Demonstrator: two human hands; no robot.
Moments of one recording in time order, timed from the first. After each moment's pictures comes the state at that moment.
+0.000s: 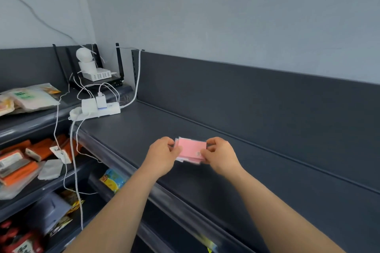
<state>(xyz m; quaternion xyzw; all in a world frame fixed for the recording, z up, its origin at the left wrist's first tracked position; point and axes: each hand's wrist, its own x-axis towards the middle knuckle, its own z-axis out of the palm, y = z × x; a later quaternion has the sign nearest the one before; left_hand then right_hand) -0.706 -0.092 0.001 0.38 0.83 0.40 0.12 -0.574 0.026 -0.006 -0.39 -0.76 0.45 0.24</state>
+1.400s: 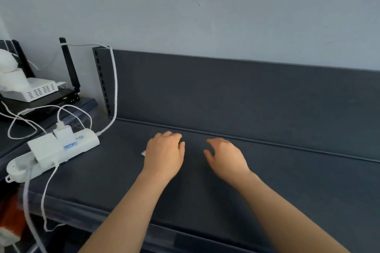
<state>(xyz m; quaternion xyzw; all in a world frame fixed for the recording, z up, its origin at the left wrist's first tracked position) -0.874 -0.029 0.005 0.62 0.74 0.24 -0.09 -0.714 0.025 -0.003 -0.51 -0.84 0.09 0.19</state>
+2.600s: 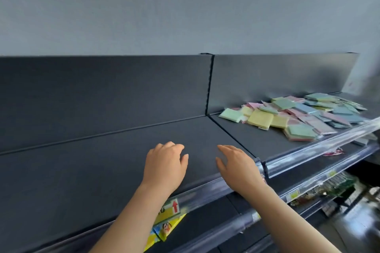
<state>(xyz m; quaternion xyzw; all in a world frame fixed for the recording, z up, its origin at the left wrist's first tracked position) -0.302 -0.052 0.005 0.84 0.50 0.24 0.02 -0.124 -0.108 -0.001 -0.77 -0.61 0.00 0.19</state>
